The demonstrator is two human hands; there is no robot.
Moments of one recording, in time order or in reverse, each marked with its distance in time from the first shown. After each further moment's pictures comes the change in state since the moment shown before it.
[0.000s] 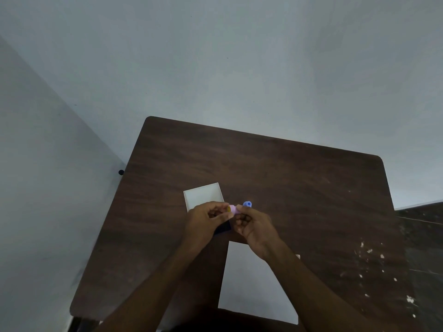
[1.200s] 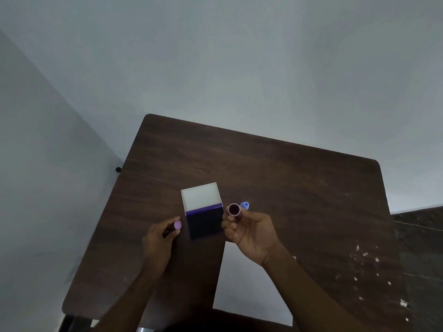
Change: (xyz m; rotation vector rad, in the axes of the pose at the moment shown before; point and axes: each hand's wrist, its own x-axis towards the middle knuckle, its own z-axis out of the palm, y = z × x) left_hand -0.024 -0.109 -0.047 0.145 0.294 -0.115; right_hand -0.035 -0.006 0.009 0.231 -0.499 0.184
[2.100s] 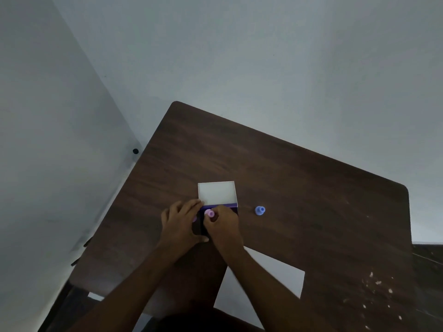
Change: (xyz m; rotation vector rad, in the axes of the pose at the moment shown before) left_hand 0.011 0.018 0.005 0.599 -0.144 0.247; right_hand 0.086 0.064 0.017 -1.882 0.492 -0.280
